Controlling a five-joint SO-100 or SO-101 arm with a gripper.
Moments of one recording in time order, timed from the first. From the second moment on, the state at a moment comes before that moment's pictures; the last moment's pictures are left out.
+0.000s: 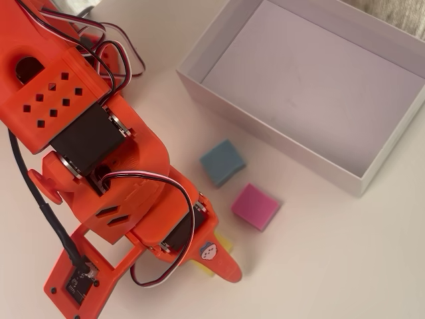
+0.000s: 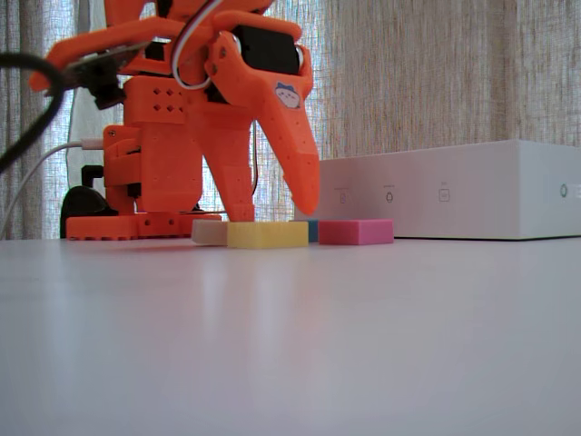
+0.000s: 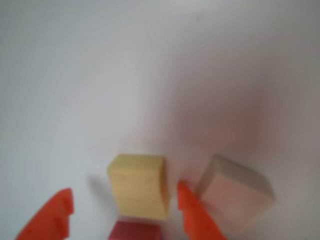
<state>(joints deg) -1.8 108.4 137.1 52.7 -7.1</state>
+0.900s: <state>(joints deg) -1.7 103.9 133.9 53.1 -7.4</state>
